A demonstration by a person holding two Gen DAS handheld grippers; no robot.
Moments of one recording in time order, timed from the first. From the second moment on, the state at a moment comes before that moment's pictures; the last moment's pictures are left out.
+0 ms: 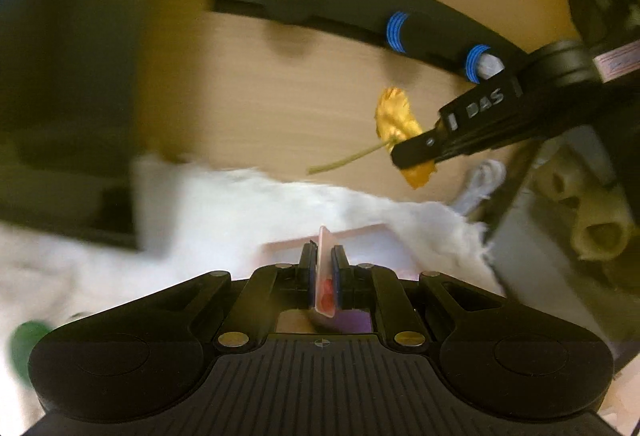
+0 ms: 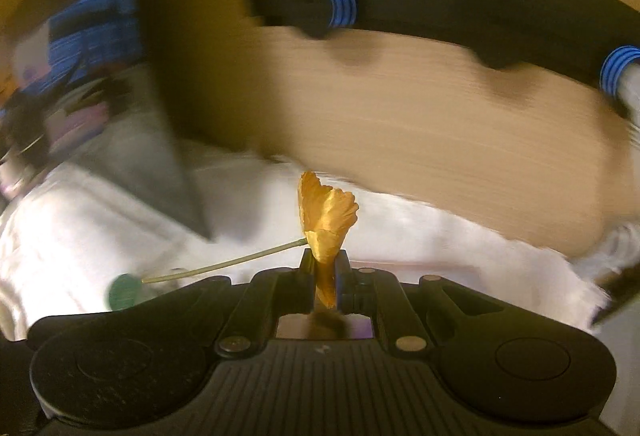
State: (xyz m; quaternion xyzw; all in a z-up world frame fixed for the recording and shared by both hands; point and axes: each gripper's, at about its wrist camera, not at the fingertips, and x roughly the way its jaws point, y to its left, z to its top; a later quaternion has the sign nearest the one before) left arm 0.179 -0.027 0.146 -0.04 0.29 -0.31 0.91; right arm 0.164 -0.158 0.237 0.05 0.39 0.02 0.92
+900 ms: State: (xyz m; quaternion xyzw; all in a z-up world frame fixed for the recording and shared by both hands) left arm 0.230 -0.140 0.040 0.06 0.47 -0.32 0.82; right arm 0.240 -0.222 0.055 0.14 0.56 -0.03 0.82
